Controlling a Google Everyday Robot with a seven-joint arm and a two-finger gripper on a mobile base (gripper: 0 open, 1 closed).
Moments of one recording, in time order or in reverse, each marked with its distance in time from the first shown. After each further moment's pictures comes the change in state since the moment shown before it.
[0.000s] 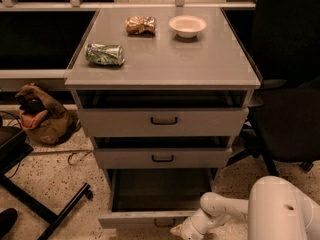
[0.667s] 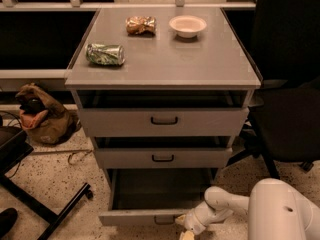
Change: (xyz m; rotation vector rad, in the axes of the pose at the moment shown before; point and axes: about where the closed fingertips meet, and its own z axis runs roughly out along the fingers) arm 0.001 -0.041 -0.024 0.085 -0.033 0.009
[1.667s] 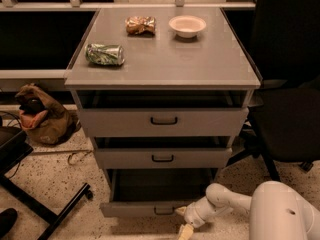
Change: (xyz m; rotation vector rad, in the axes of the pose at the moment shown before) arm -0.012 -0.039 -0.012 0.112 -0.038 -0.062
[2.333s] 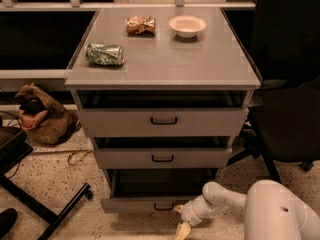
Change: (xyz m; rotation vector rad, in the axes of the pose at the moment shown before) arm -0.010 -0.008 0.011 -0.015 0.000 -0.040
